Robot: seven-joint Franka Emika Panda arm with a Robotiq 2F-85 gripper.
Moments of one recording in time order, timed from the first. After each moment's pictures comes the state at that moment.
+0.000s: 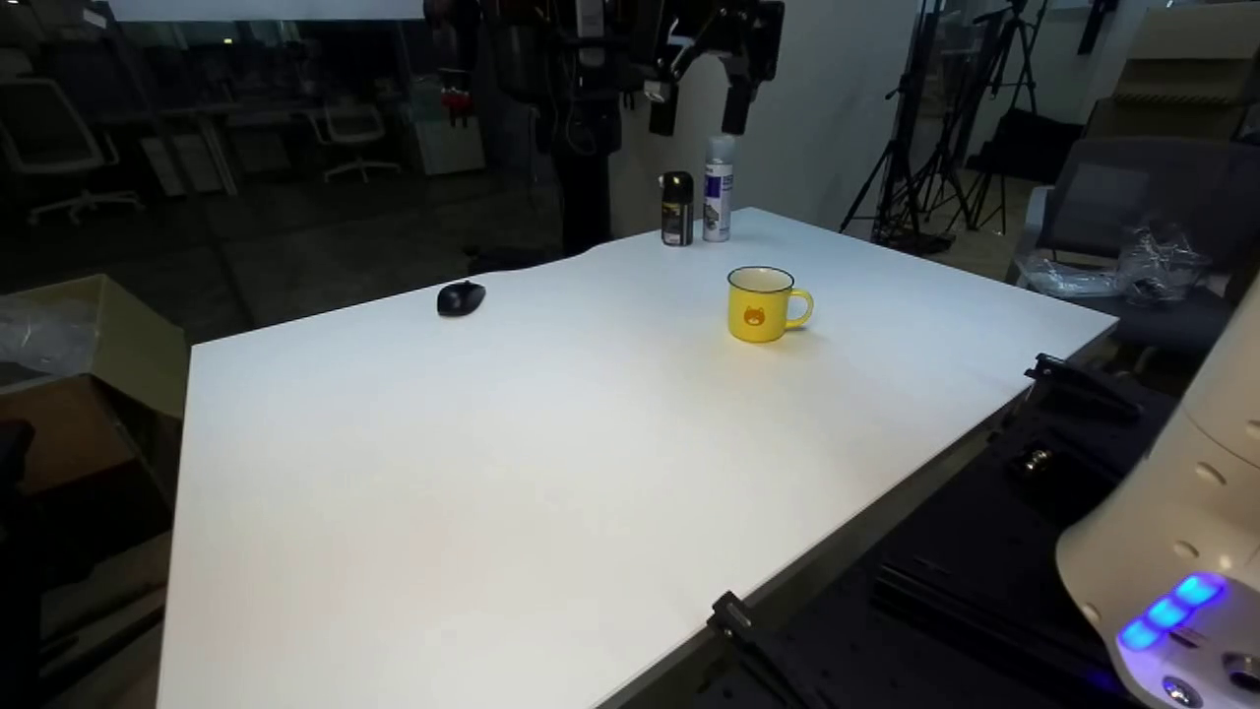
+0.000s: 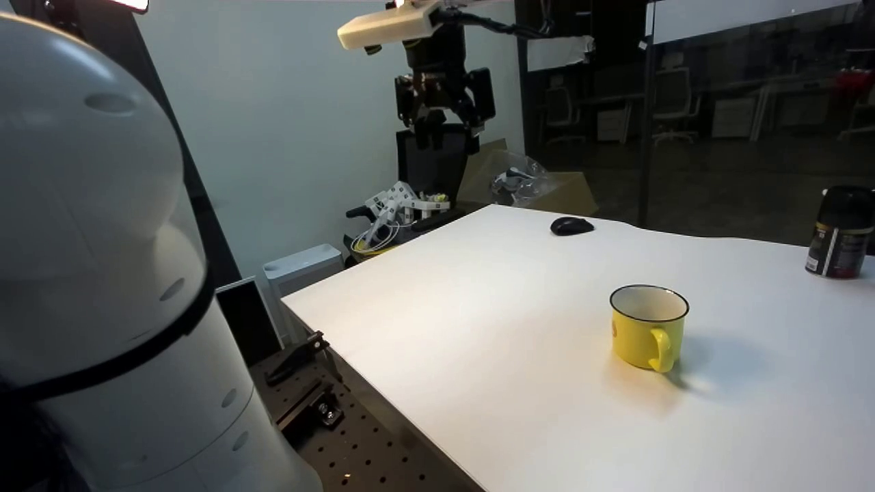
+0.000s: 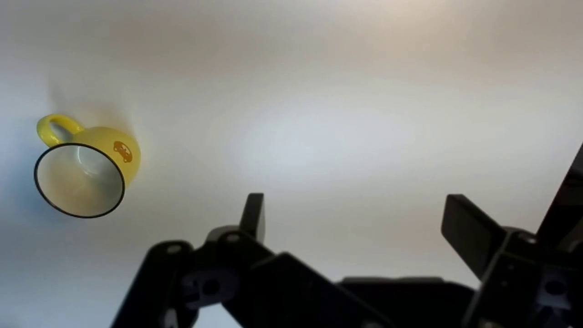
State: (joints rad) arm 0.13 -0.49 0.02 -2.61 0.14 2.22 -0.04
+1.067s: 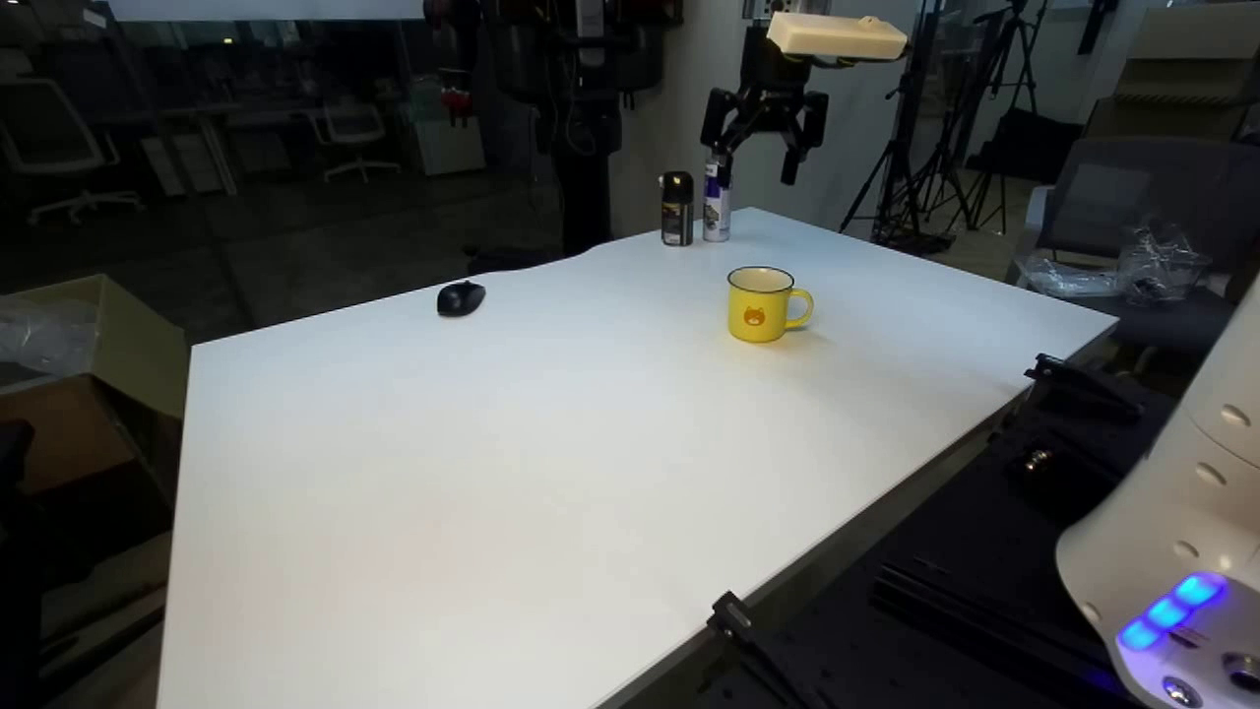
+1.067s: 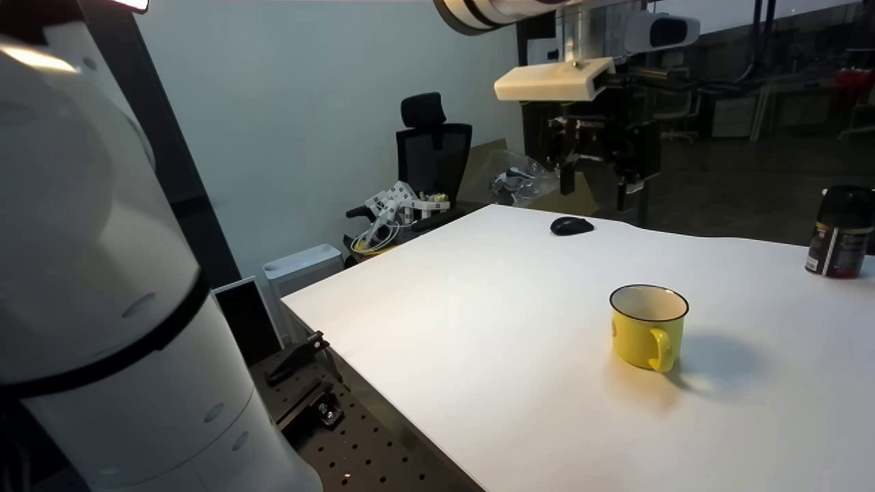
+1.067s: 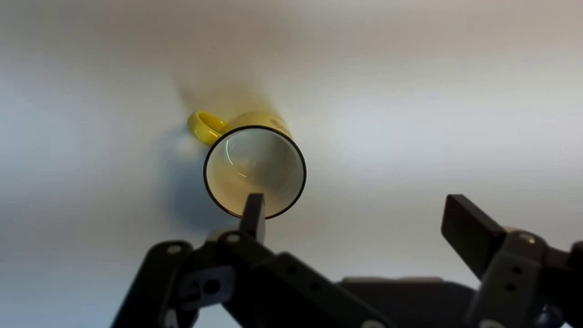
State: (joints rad) arm -0.11 -0.06 -0.10 -2.44 0.10 2.44 -0.01
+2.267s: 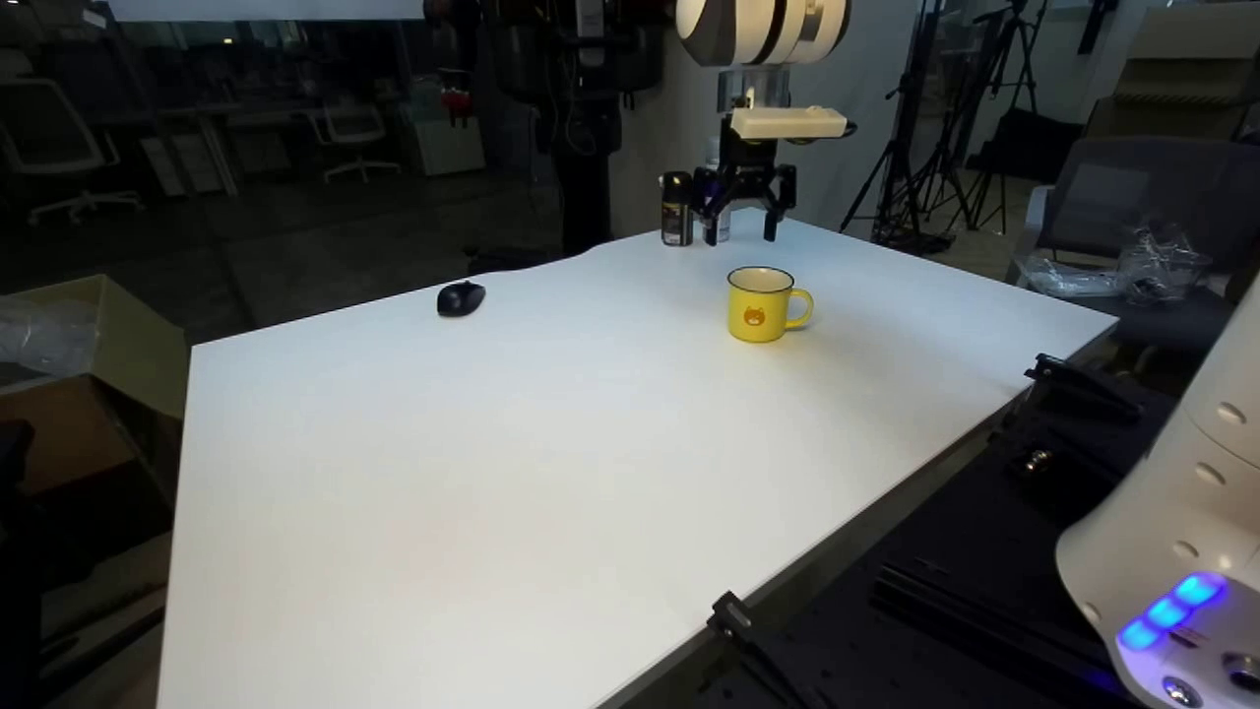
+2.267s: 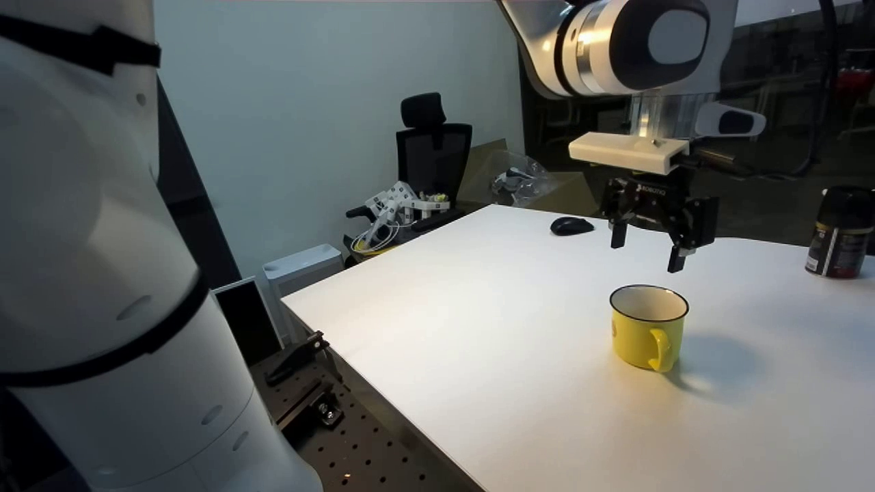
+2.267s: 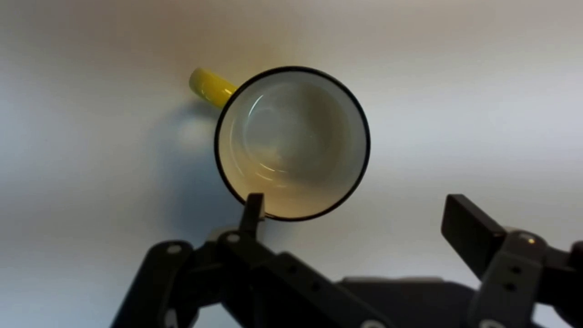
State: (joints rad) arm -0.15 0.37 -0.12 -2.11 0.15 2.40 -0.03
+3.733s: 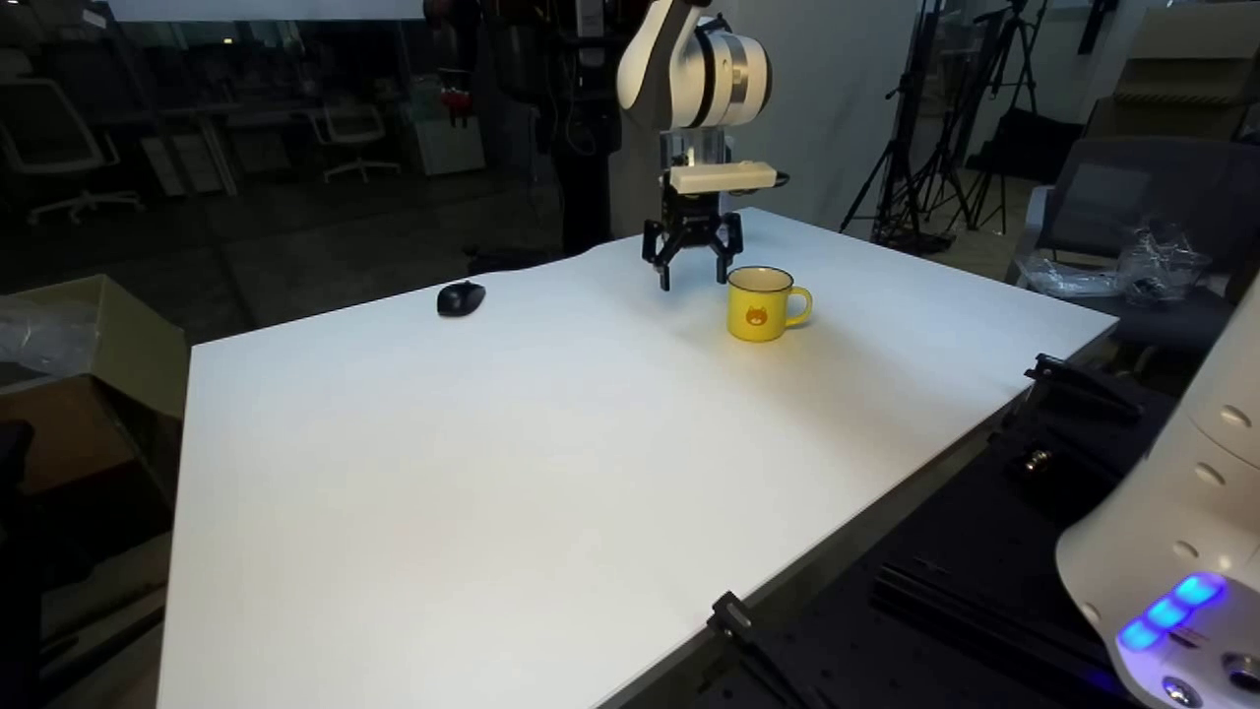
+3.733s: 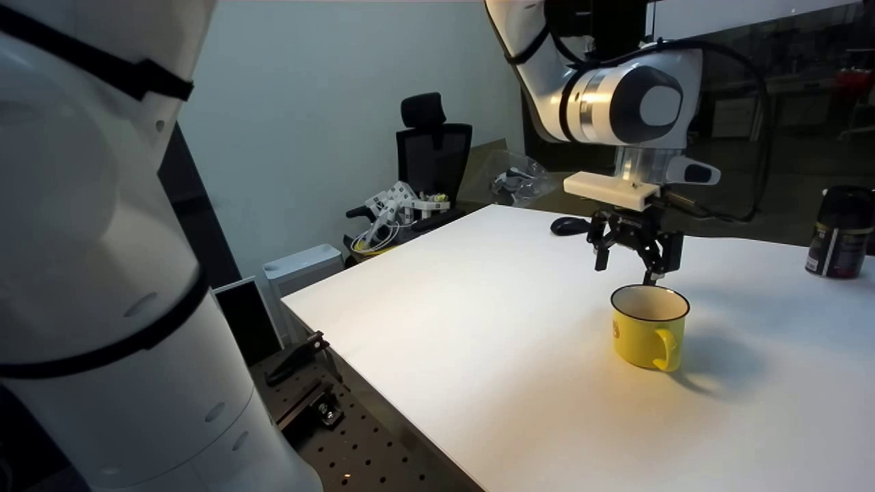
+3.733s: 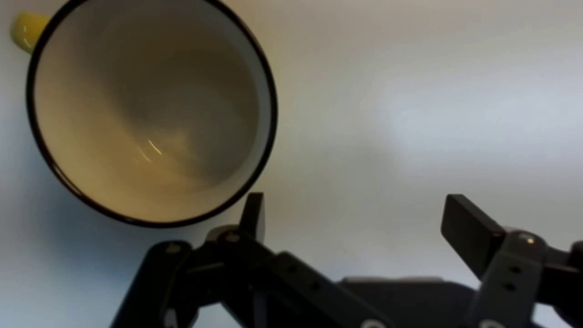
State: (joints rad) arm -0.10 0.63 -0.07 -1.86 0.14 2.34 0.05
